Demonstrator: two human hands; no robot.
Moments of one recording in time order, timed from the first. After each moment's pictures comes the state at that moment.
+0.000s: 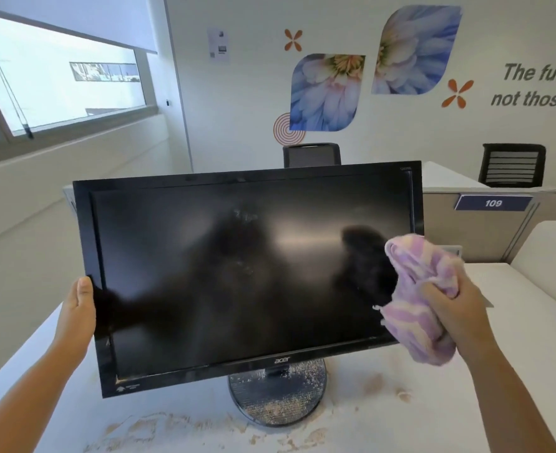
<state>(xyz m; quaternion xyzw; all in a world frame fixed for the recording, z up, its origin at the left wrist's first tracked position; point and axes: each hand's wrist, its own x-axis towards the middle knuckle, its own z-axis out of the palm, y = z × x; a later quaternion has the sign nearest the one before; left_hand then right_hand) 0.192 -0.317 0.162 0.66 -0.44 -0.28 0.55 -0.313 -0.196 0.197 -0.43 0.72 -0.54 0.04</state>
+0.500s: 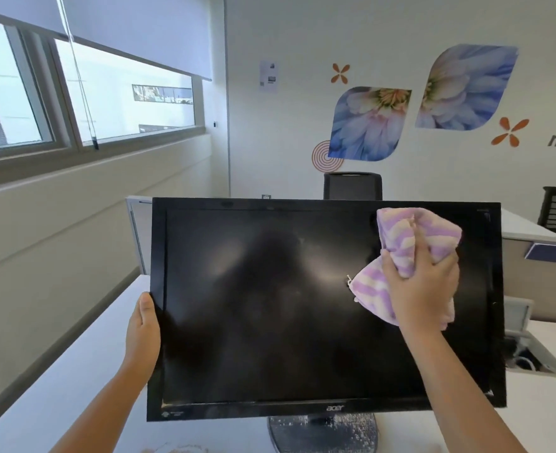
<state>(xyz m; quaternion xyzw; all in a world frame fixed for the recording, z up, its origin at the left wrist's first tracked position) 0.179 -0.318 0.158 0.62 -0.41 -0.35 0.57 -0.196 -0.321 0.227 -0.47 0.72 -0.47 -0.21</state>
